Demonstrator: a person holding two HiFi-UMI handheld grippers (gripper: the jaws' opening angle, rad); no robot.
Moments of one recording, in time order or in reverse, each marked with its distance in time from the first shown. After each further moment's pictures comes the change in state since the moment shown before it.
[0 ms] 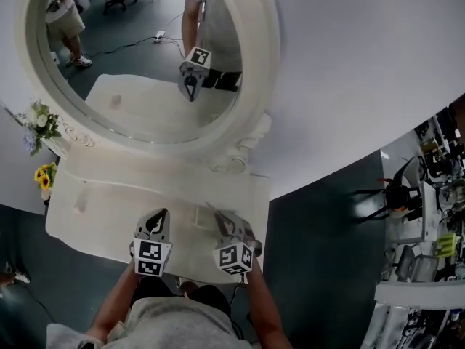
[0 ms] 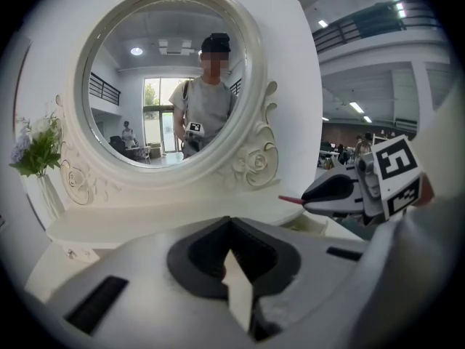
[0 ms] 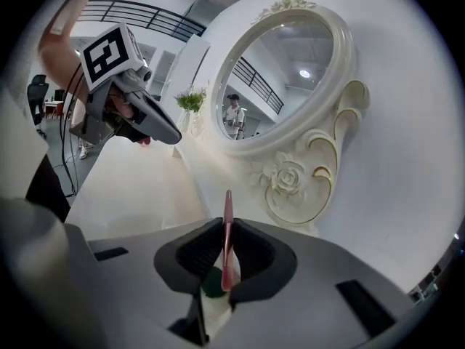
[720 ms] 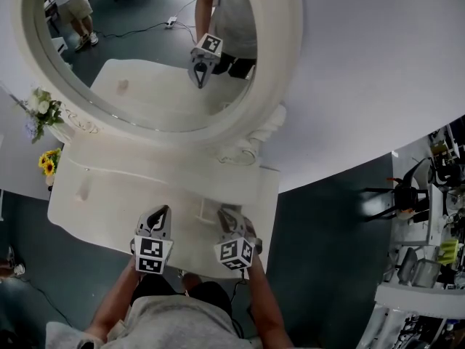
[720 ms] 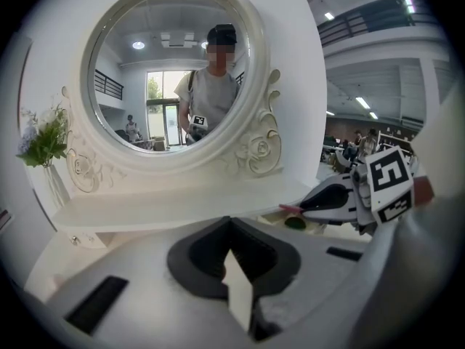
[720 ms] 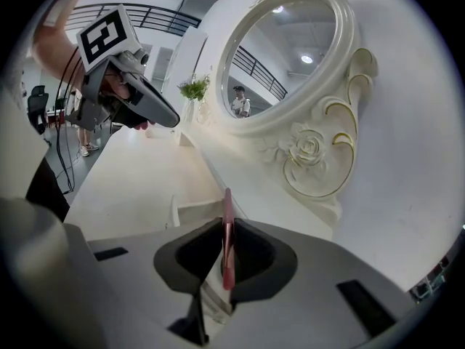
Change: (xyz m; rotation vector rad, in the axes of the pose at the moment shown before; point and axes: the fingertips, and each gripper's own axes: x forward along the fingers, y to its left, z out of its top) left arm -0.001 0.000 -0.027 -0.017 0.059 0.025; right arm 0.021 0.028 -0.038 0.044 0.063 0.069
